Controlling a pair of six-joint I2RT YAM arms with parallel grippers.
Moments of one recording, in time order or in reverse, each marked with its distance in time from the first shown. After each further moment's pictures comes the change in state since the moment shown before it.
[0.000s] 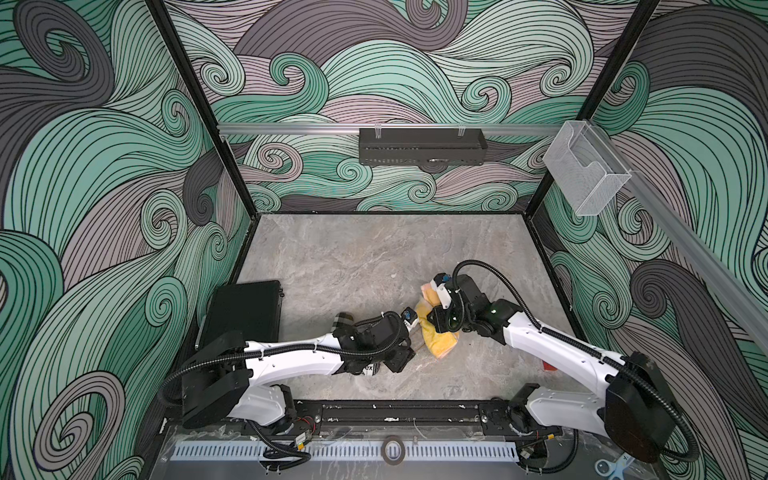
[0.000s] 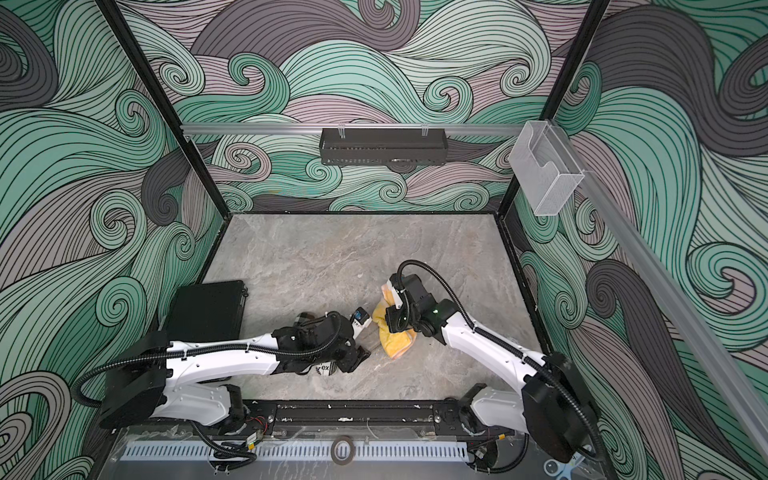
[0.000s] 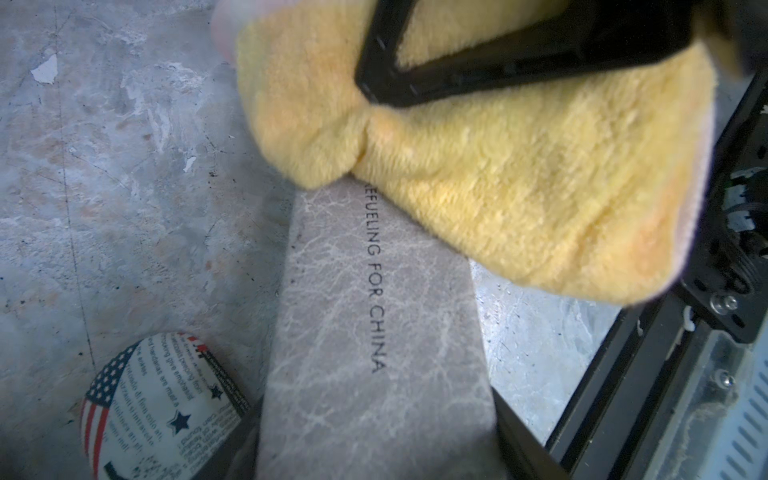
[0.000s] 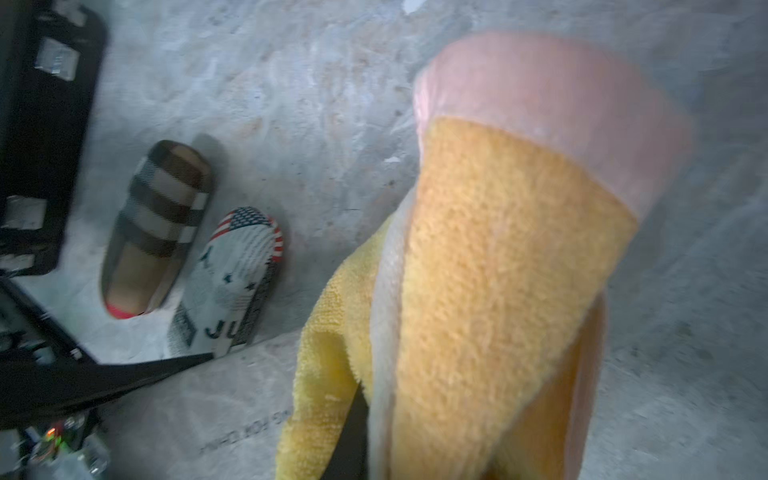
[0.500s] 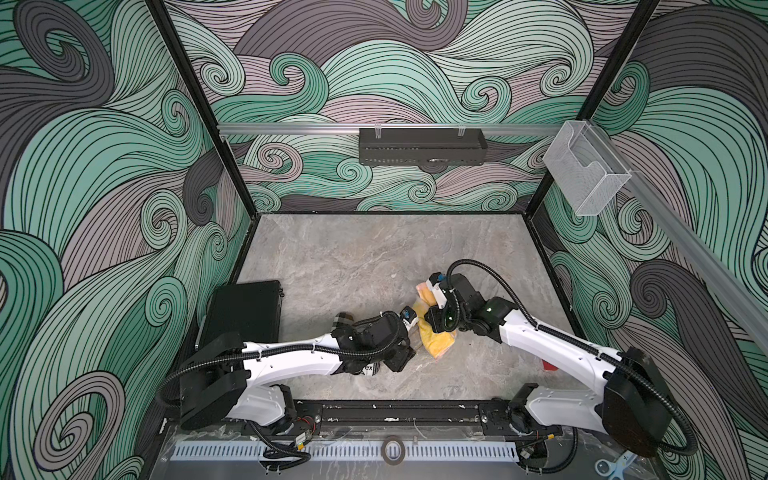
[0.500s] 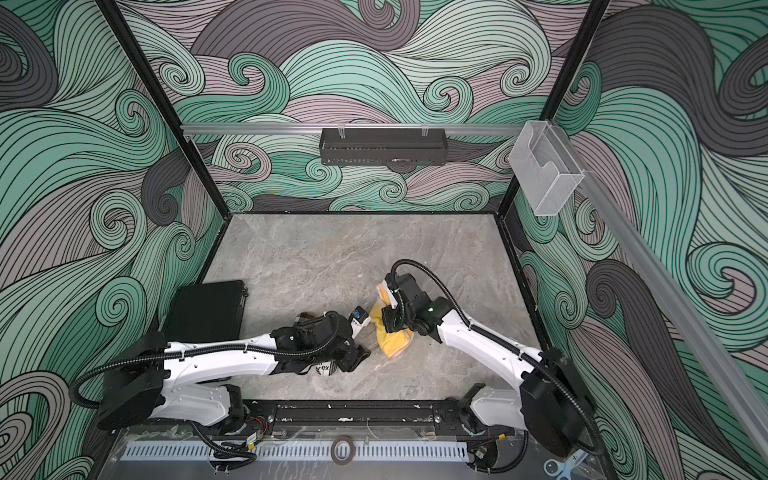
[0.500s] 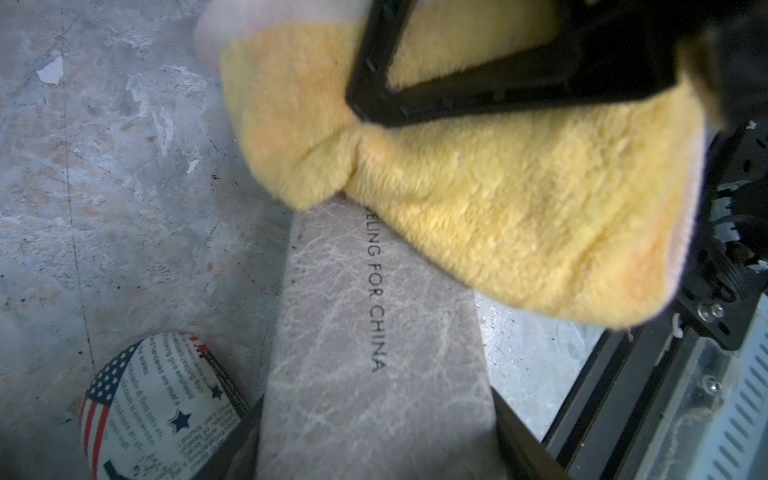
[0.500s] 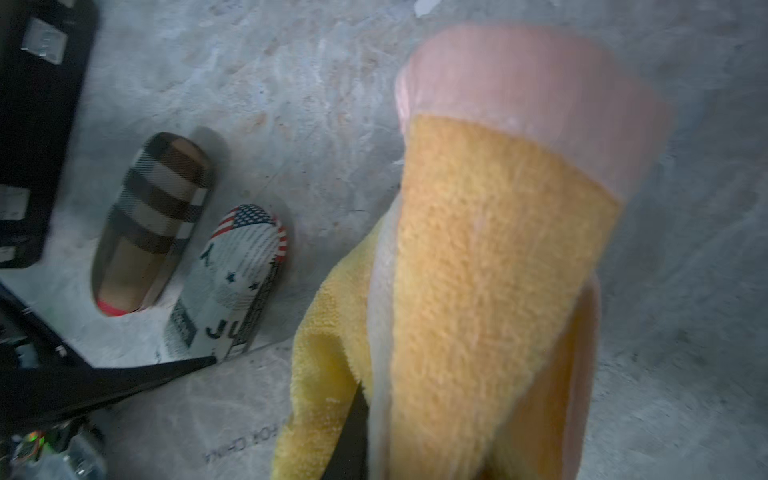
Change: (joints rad) left arm 0.000 -0.013 -0.006 0.006 0.003 -0.020; right arm 0.024 0.036 0.045 -0.069 0.138 0.000
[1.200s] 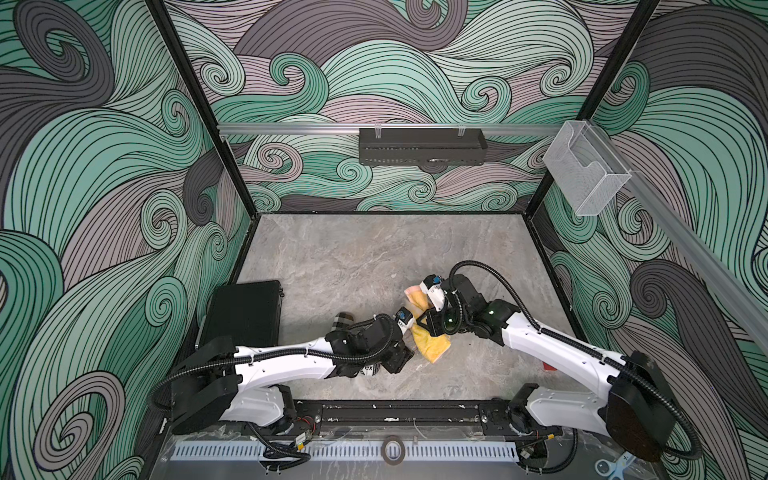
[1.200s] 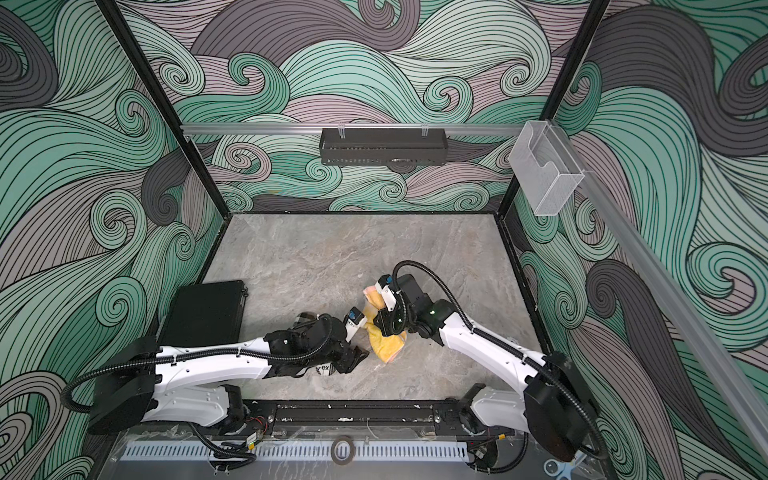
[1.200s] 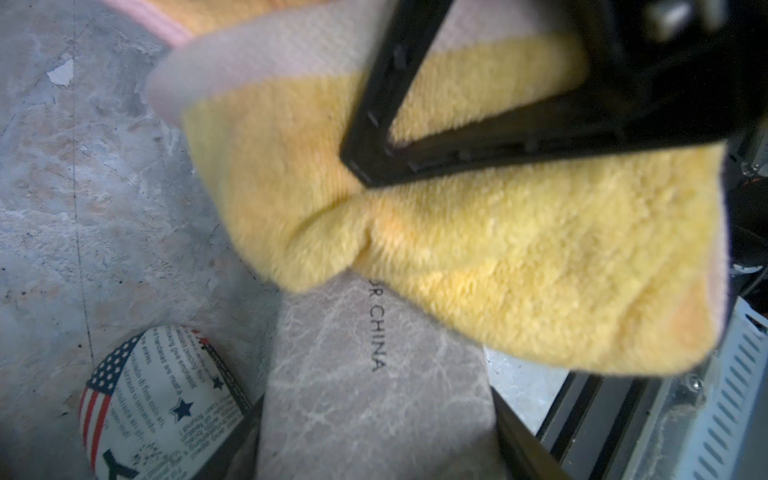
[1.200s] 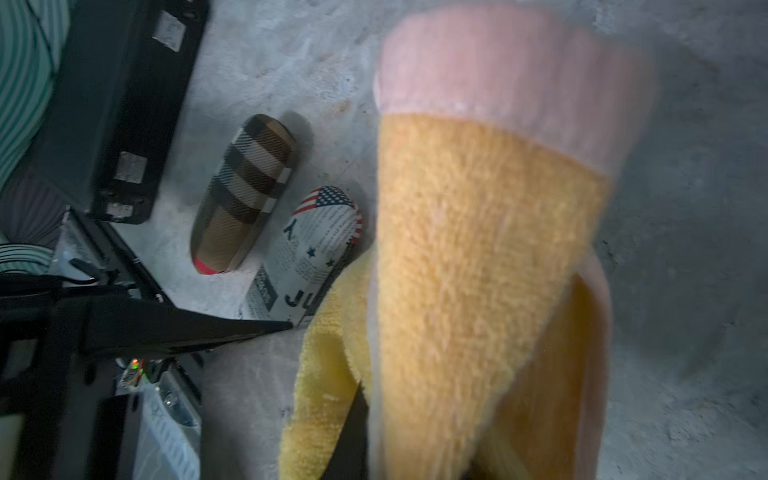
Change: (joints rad) left arm 0.000 -0.052 -0.059 0.049 0.005 -0.005; right arm 0.003 -0.026 -0.019 0.041 -0.145 -0.015
